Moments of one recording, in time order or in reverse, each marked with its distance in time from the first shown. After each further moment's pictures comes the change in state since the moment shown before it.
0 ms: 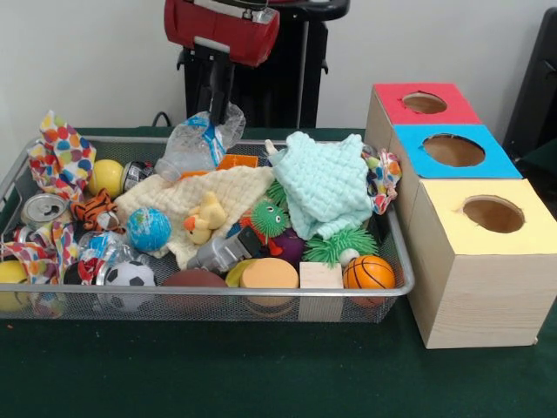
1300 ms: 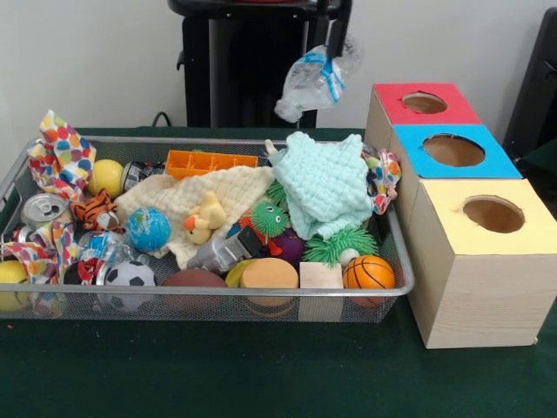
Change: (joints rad) arm 0.258 -0.076 -0.166 0.002 0.266 0.150 0.052
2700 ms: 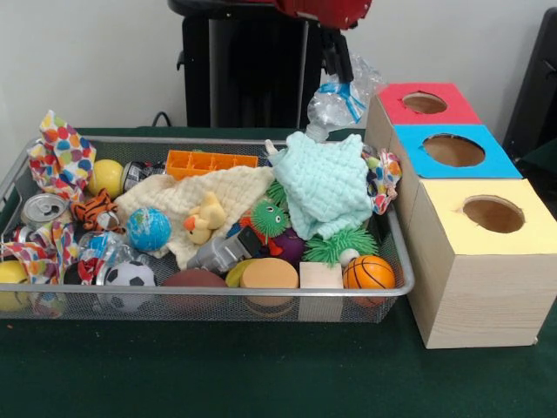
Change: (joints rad) arm -0.206 0.076 0.105 0.225 0.499 0.050 0.065
